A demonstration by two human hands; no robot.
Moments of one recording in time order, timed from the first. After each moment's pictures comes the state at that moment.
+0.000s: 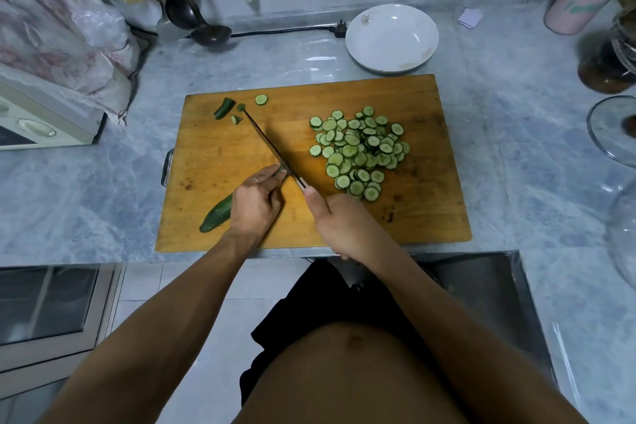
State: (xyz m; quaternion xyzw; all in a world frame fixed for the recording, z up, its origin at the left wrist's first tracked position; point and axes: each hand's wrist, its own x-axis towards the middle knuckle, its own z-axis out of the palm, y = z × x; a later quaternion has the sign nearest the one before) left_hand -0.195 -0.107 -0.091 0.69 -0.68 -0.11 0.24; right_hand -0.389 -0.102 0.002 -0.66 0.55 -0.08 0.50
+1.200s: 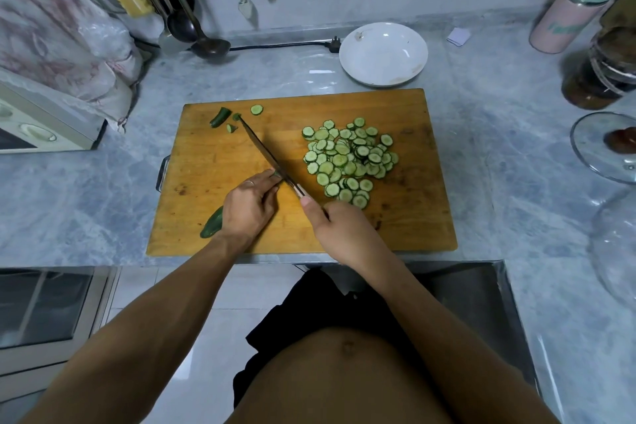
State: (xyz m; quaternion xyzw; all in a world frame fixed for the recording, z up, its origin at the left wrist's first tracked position) left_hand -0.198 -0.112 -0.090 0.68 -0.69 -0.08 0.23; right_hand -0.410 -0.096 0.005 -0.66 0.56 -0.11 0.49
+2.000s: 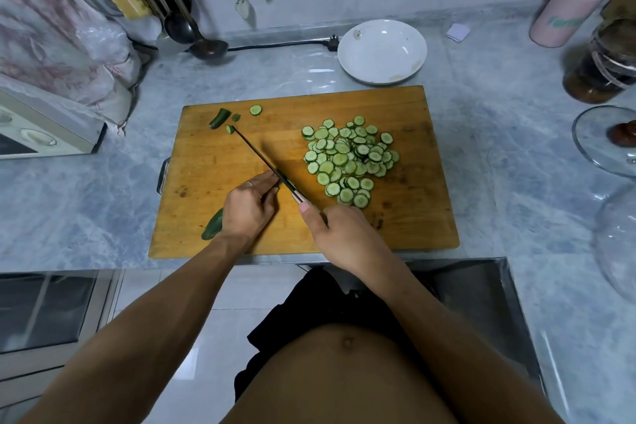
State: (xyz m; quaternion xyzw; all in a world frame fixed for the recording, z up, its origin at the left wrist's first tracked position) left_hand -0.197 -0.113 -0.088 0.68 -0.69 -0.09 0.24; right_hand -0.412 -0.092 -0.001 -0.70 0.55 -0.10 0.44
